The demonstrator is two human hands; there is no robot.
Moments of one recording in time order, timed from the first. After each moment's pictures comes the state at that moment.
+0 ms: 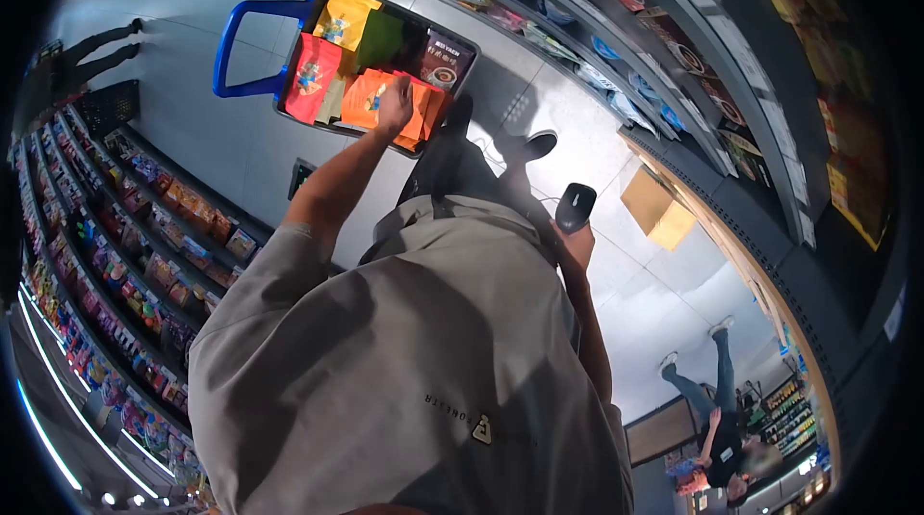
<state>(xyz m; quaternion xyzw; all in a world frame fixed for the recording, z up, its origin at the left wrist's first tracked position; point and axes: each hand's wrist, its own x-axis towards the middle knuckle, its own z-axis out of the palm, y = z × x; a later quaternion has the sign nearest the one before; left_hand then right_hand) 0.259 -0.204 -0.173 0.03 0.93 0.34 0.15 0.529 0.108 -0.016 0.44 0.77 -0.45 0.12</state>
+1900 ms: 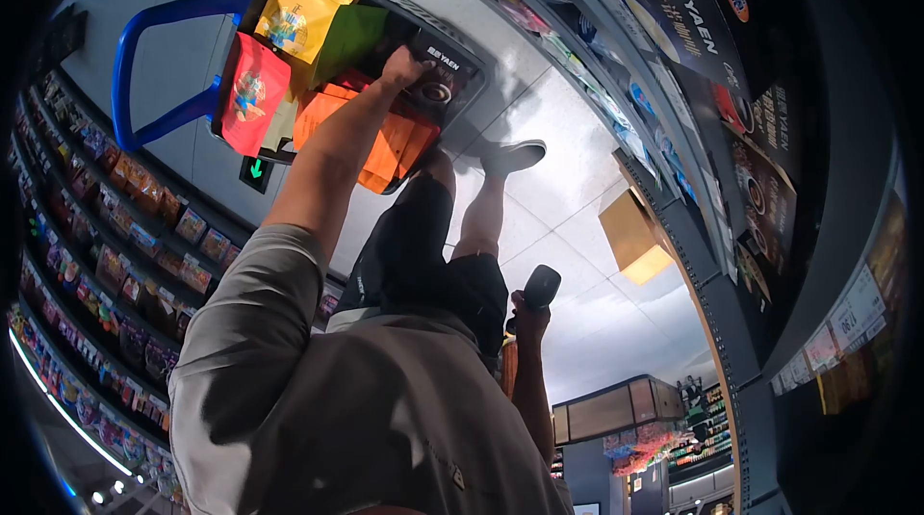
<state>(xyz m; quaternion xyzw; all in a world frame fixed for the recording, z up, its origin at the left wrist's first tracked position) 0.169 -0.192 -0.426 -0.10 0.87 0.30 0.39 0.563 0.078 -0.100 0.62 0.60 -0.43 0.28</state>
